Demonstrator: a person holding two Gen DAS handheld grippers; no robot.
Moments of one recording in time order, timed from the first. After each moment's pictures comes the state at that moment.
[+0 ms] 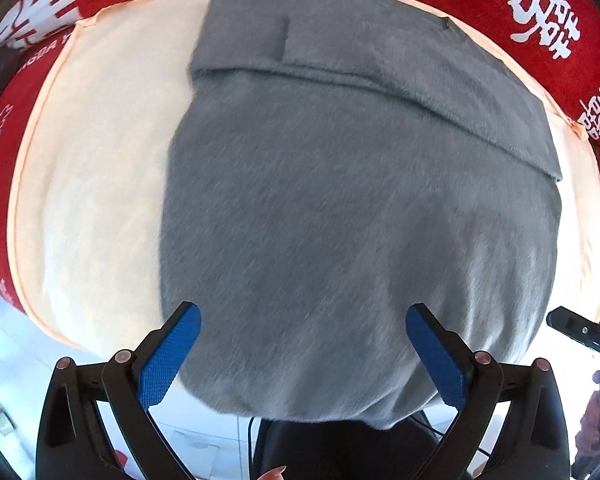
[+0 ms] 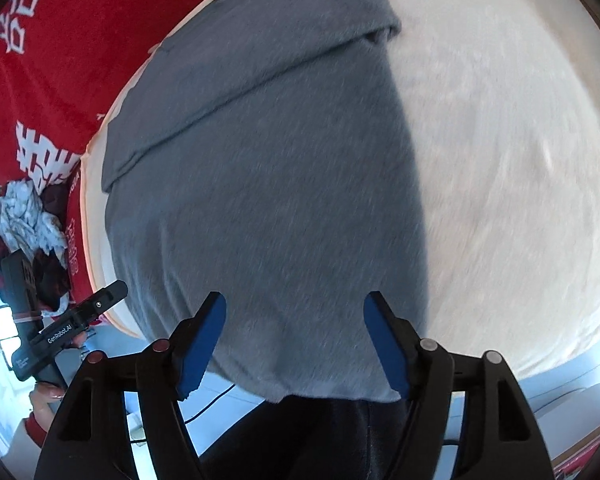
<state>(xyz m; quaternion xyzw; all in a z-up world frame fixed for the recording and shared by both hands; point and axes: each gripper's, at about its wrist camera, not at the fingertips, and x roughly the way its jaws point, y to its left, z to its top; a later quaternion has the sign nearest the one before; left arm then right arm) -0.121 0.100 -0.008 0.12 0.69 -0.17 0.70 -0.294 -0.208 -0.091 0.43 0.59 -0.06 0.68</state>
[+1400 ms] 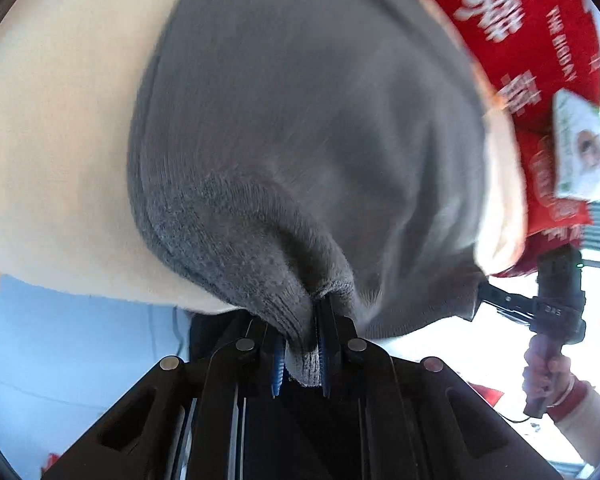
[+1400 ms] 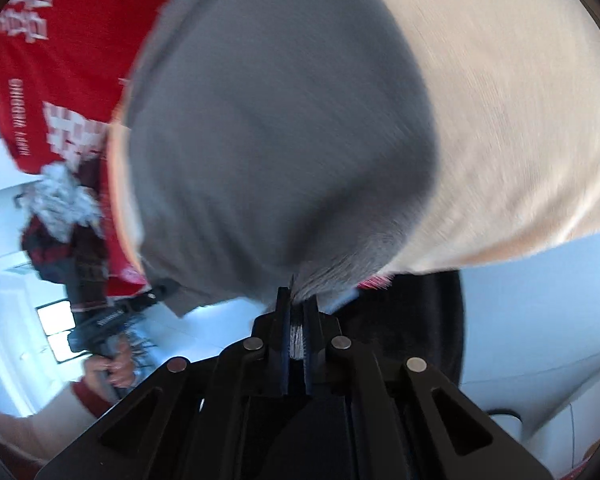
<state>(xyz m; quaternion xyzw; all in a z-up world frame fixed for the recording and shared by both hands) -0.210 0.220 -0.035 -0.04 0.73 -0.33 0.60 -0.383 -0.157 -0.117 0.53 0.53 0.01 0.66</state>
